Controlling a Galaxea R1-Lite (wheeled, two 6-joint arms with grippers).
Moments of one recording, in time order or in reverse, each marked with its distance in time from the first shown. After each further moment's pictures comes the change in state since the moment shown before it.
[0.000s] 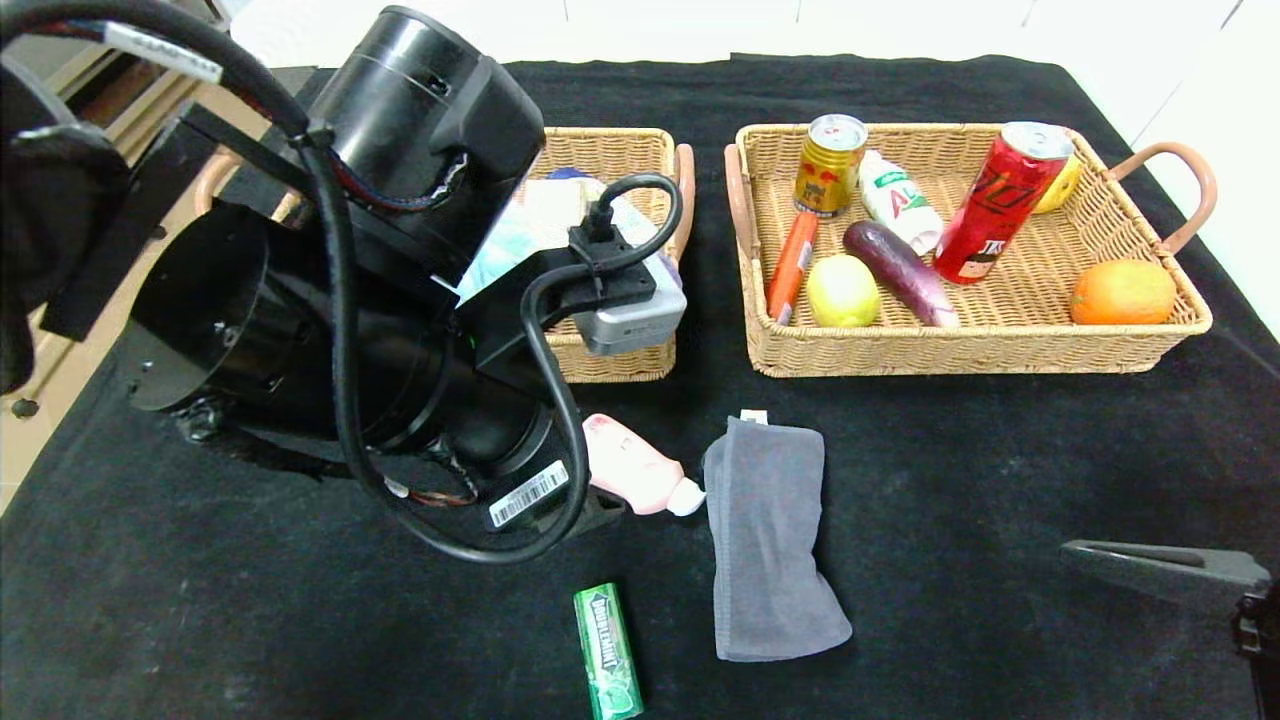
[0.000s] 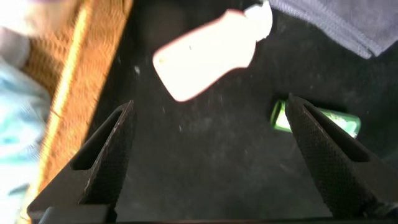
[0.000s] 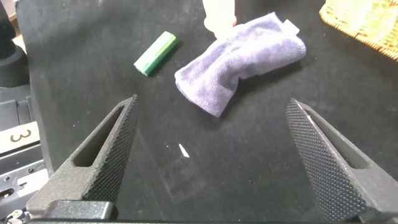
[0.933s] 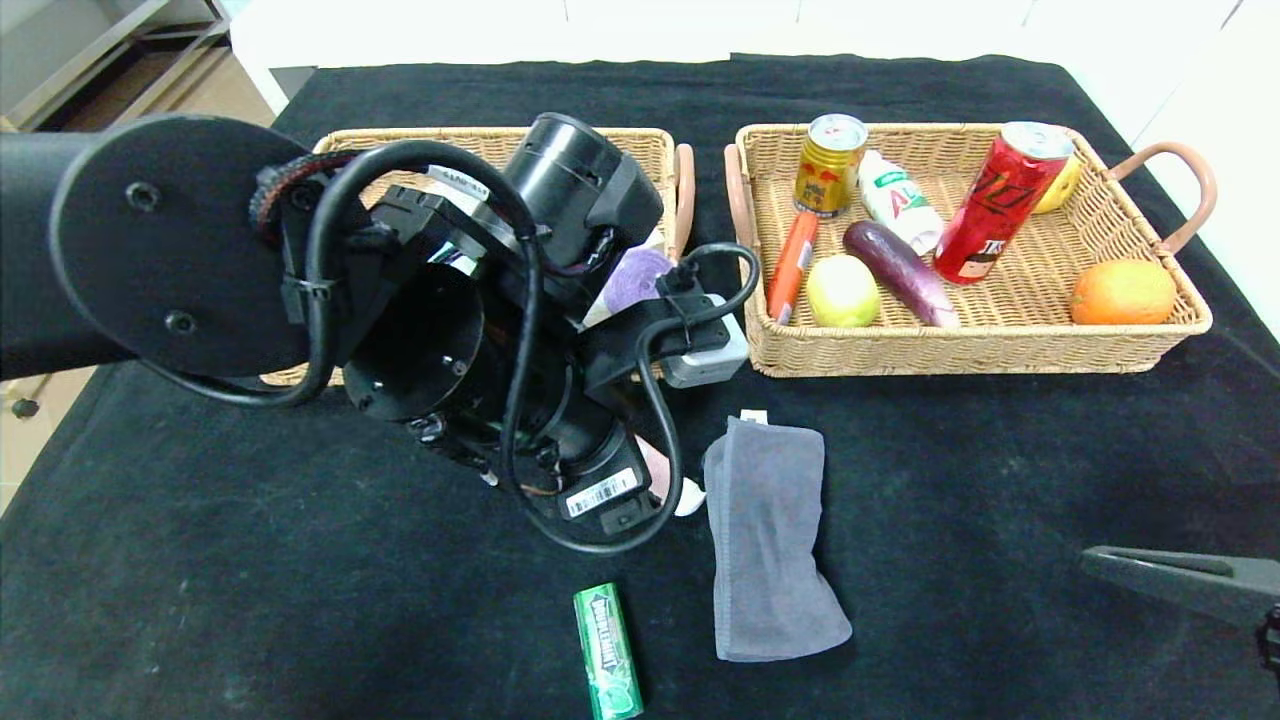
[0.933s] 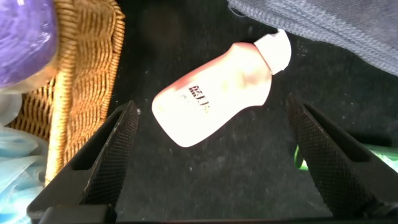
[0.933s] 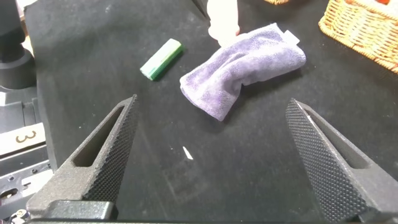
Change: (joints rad) left arm -0.006 0.143 -0.054 -0.061 0.041 0.096; right arm 0.015 -0.042 0.009 0.003 0.003 0.000
